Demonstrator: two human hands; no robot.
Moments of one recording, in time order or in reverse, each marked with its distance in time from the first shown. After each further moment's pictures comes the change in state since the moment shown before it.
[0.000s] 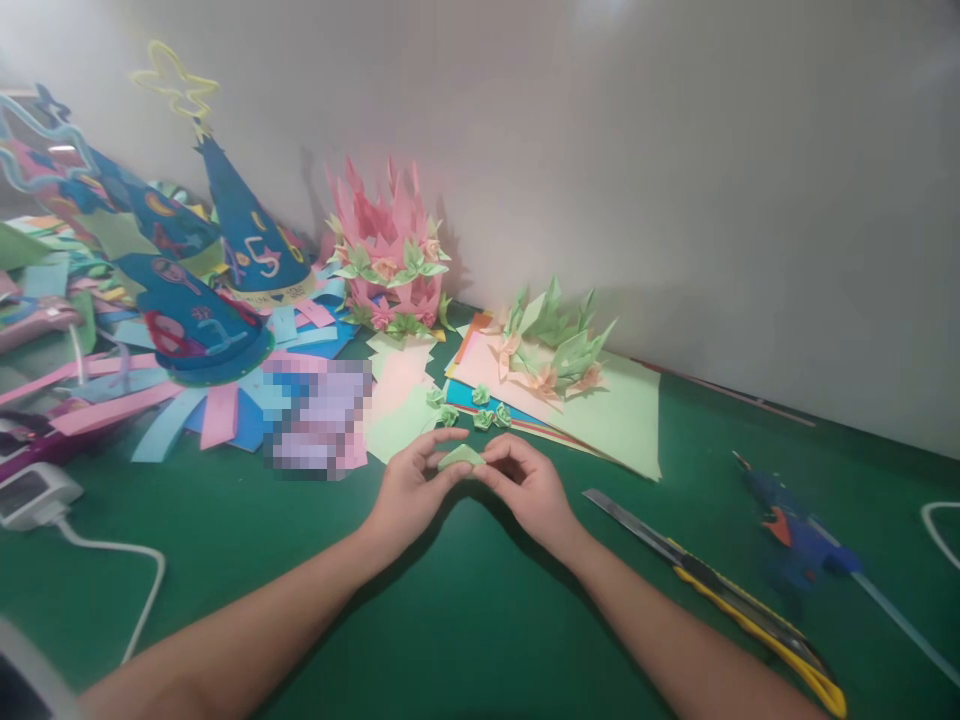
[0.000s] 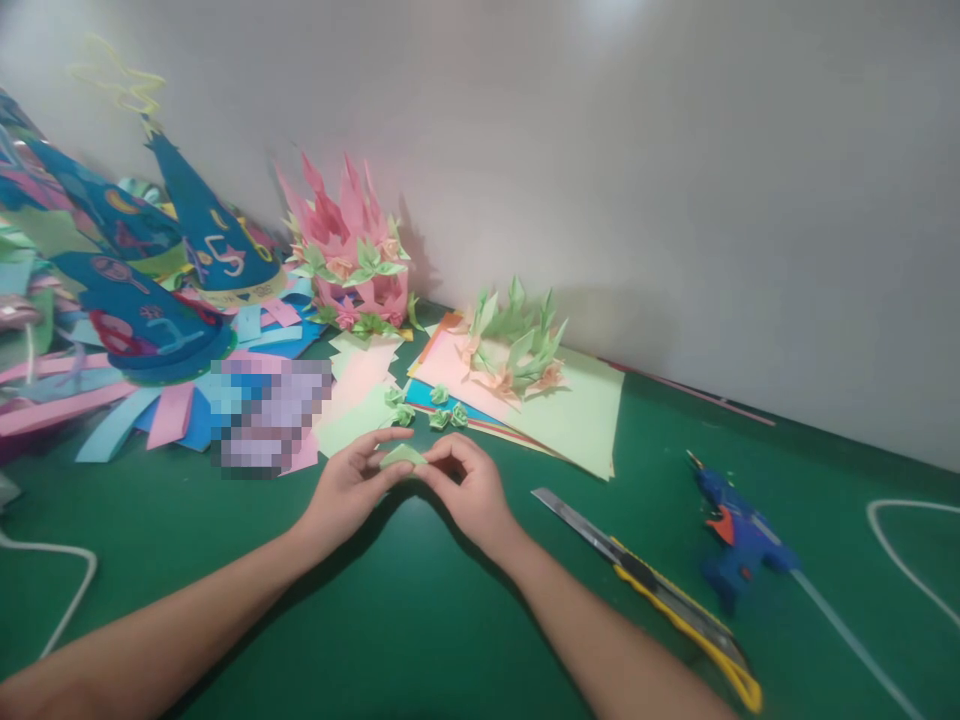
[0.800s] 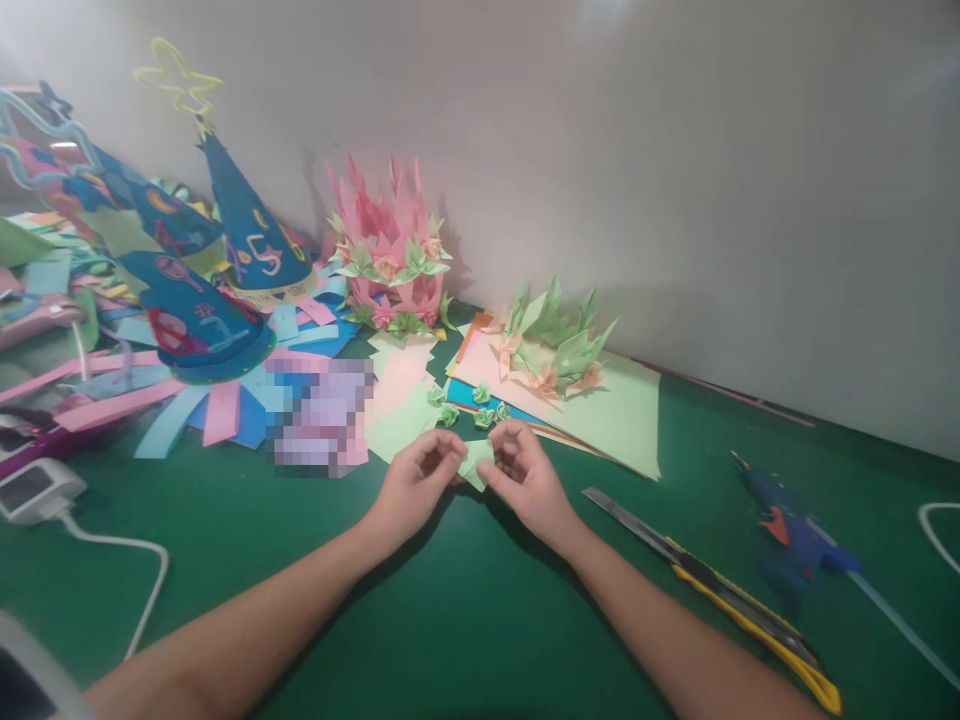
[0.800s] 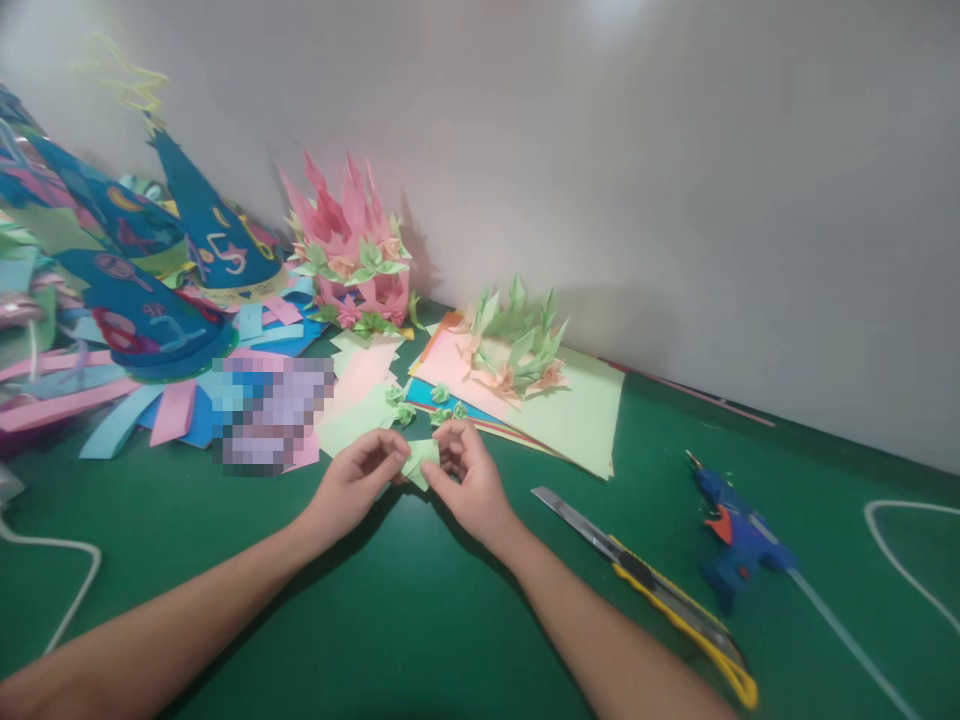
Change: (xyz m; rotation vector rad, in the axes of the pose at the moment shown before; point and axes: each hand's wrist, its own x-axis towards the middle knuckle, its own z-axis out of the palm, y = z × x) left_hand 0.004 -0.005 -0.001 -0.055 -0.043 0.070; right_hand 0.000 -0.002 0.000 0.197 -0.085 0.062
